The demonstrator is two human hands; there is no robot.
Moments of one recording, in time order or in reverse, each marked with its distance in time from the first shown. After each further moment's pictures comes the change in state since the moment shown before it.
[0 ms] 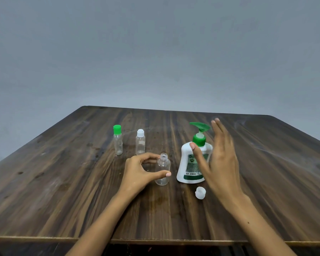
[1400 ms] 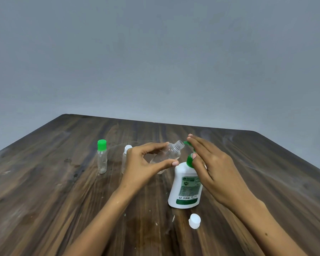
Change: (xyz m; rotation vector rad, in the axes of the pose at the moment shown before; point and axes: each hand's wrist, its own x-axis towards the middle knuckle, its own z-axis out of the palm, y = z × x) left_hand 0.060 0.035 0.016 -0.170 0.069 0.211; right_hand 0.046 0.003 -0.012 -0.091 -0.310 -0.233
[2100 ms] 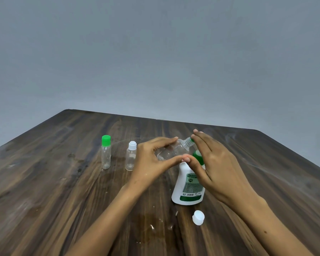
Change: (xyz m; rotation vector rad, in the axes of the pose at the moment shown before) left_hand -0.001 0.004 0.005 -0.017 -0.049 0.100; right_hand 0.003 -0.013 0.004 -0.264 -0.017 -0.010
